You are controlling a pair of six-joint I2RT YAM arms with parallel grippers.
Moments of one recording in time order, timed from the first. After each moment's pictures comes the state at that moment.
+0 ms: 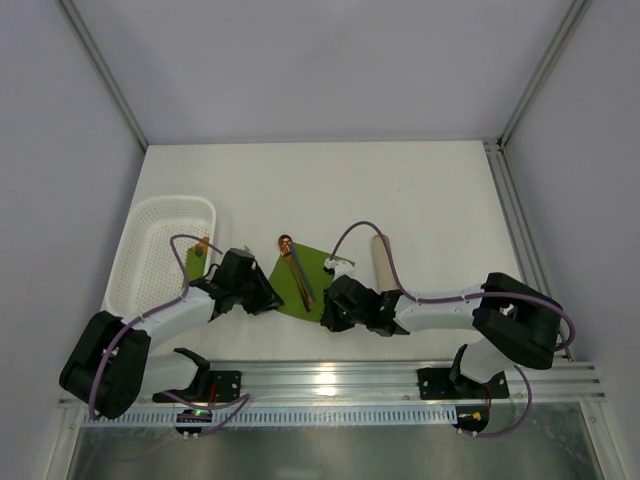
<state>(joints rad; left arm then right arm) -0.49 1.22 0.45 -0.18 0.18 -0.96 1.08 1.51 0.62 0.08 0.09 0.73</state>
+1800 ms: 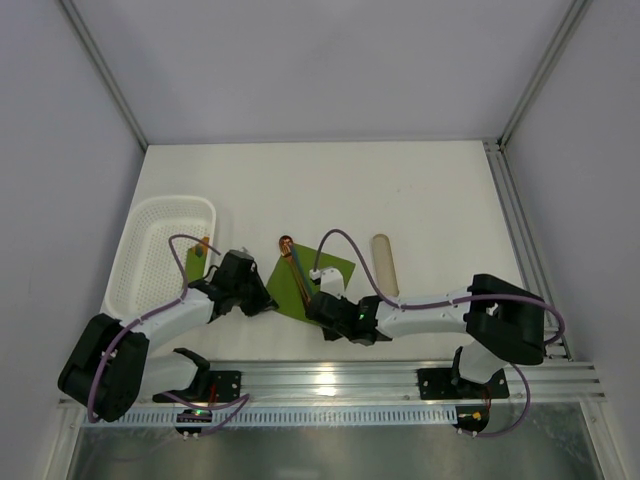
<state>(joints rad) -0.49 1.21 0.43 -0.20 0.15 -0.94 1.24 1.57 0.77 -0.21 0.34 0.78</state>
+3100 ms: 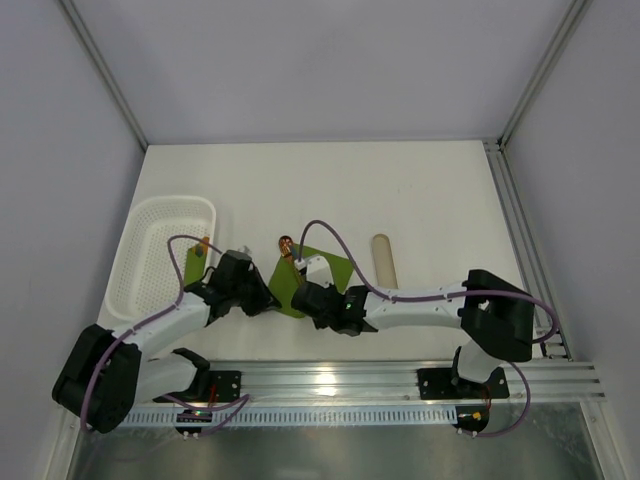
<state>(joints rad) -0.49 1.15 0.43 -0.21 0.20 -0.94 1.24 1.64 0.96 -0.33 0.46 0.68</state>
